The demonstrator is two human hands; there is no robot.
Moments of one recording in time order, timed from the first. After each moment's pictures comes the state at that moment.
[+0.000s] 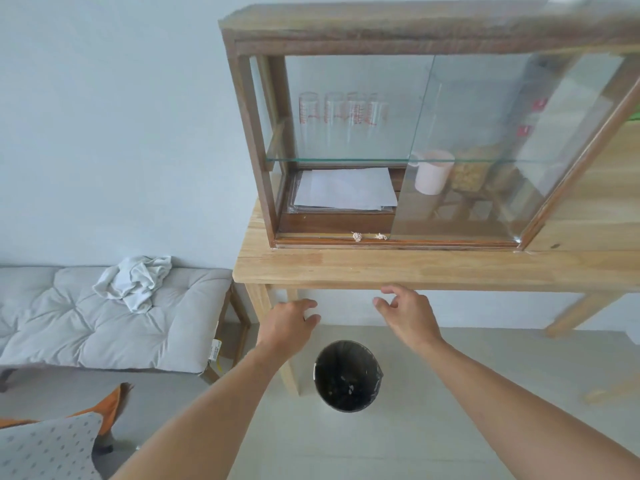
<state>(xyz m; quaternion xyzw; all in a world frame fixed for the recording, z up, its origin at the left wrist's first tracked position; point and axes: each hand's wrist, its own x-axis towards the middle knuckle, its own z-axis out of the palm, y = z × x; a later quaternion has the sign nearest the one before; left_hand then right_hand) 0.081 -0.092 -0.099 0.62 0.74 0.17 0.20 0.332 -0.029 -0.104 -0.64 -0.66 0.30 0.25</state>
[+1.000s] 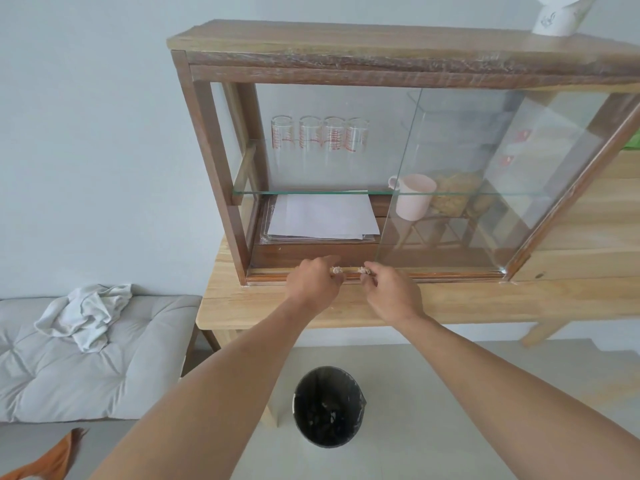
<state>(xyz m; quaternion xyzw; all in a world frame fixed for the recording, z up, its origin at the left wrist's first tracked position) 0.135 0.070 -0.049 0.66 0.69 0.25 0.14 0.310 0.072 -0.047 -0.66 -0.71 0.16 0.20</state>
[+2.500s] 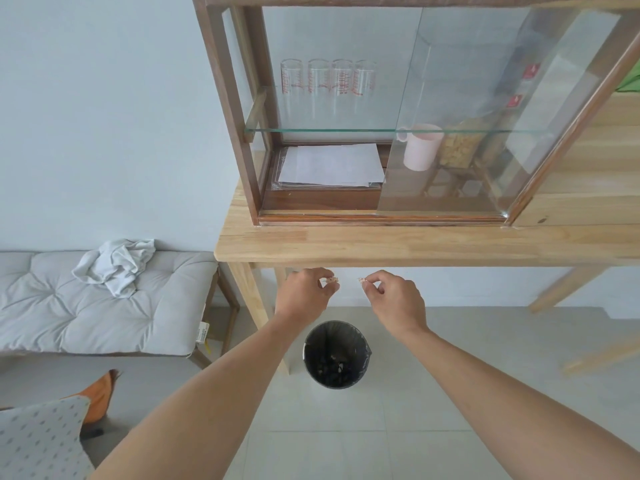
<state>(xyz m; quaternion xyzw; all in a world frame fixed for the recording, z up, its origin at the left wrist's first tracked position) 0.133 -0.067 -0.101 0.61 0.71 0.27 0.23 0.331 -0.046 -0.114 -0.66 -0.67 0.25 0.24</state>
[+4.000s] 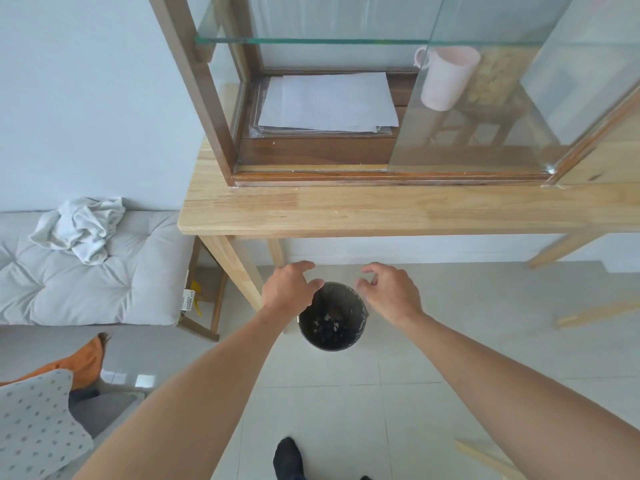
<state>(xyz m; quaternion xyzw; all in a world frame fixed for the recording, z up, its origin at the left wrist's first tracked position) 0.113 -0.041 -0.206 0.56 0.76 0.15 0.28 0.327 -0.016 -0.201 -0.68 -0.66 0.30 0.10</state>
